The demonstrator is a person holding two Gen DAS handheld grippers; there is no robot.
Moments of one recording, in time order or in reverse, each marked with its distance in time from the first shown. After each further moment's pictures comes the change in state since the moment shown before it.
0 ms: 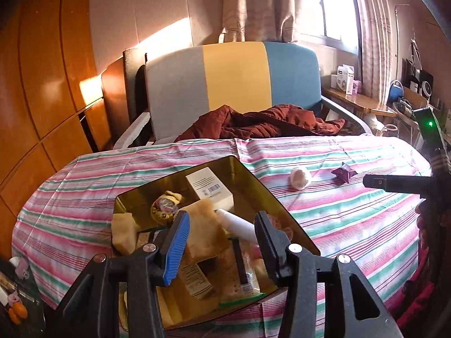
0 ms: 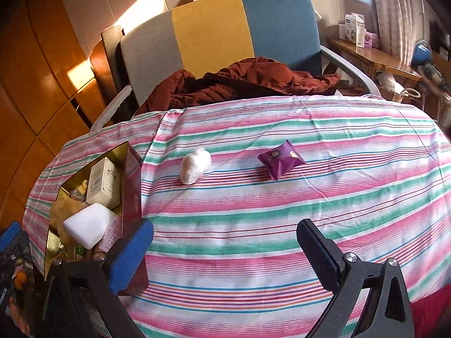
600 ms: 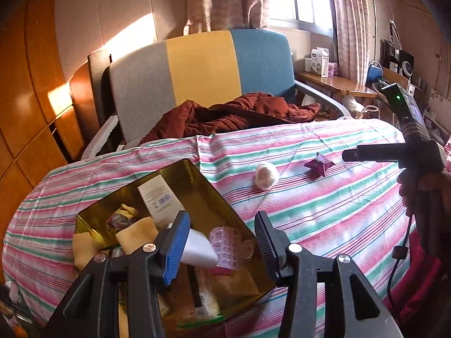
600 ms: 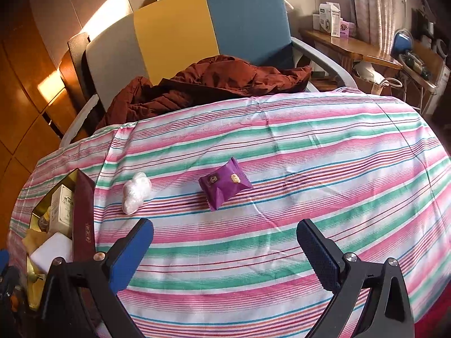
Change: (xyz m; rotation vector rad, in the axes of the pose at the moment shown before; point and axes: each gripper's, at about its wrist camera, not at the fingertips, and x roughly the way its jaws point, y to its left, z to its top) left arm 0.031 -0.057 0.020 0.094 0.054 -0.100; right arm 0.032 -0.069 0.043 0.067 0.032 -0.098
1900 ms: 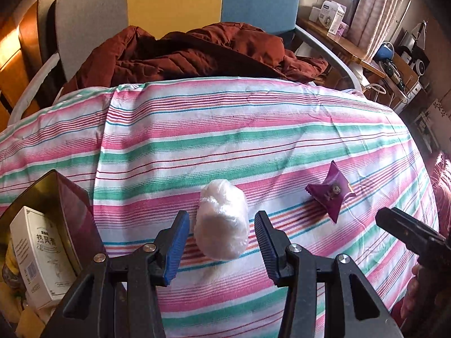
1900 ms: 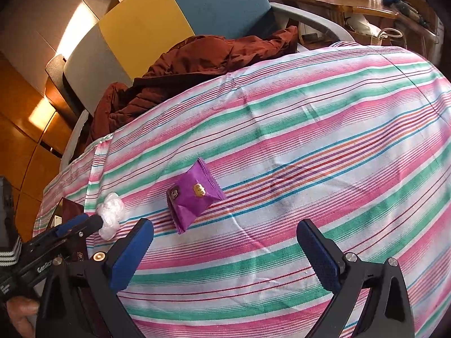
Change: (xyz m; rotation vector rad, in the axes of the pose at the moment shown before) left arm 0.220 -0.055 0.077 -0.120 0.395 -0.182; right arm 0.060 -0.056 0.017 0.184 0.101 0.106
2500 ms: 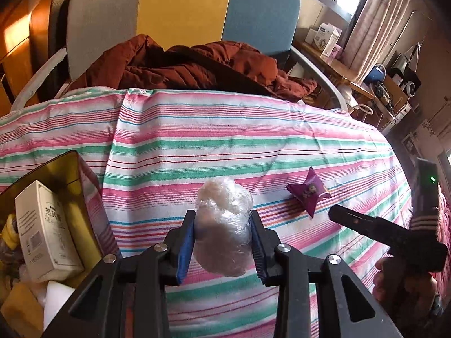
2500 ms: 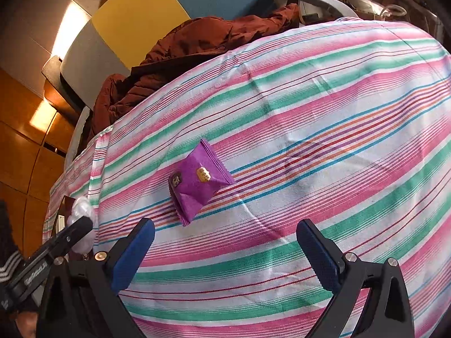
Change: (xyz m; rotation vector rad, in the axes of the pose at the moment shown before) left arm -0.054 0.009 -0.027 -0.051 -0.112 -0.072; right arm 0.022 -0.001 -0.004 0.069 0.082 0.056
